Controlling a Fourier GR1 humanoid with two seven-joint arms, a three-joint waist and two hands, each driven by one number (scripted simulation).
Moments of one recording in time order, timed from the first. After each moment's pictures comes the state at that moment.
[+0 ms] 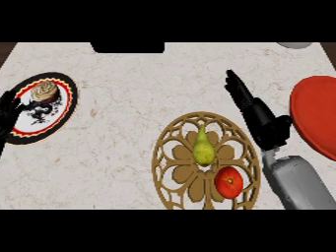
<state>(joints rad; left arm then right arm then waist) 0.01 0.62 -0.05 -1.54 0.33 0.07 -0.15 -0.34 -0.23 0.26 -1.44 -0.13 -0.06 0.03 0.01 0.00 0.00</state>
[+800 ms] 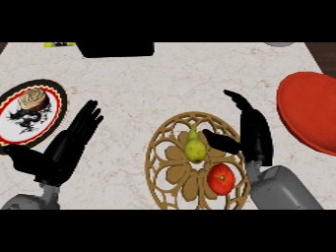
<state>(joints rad) -0.07 0.34 -0.27 -1.57 0.42 0.07 0.03 -0.32 -0.26 0.47 -1.53 0.54 -0.49 0.66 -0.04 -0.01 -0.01</state>
